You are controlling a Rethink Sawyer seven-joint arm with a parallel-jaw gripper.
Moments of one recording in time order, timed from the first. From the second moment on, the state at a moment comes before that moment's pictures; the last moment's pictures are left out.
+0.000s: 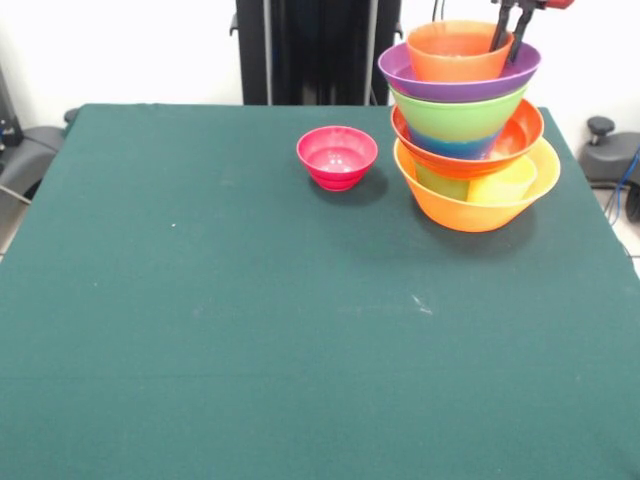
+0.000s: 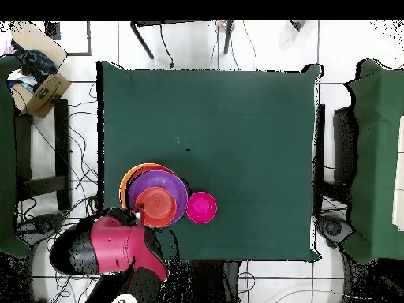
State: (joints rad) arm 0.39 -0.82 -0.30 1.98 0.06 0.32 1.85
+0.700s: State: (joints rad) arm 0.41 -0.80 -0.32 1.91 0.08 0.39 1.85
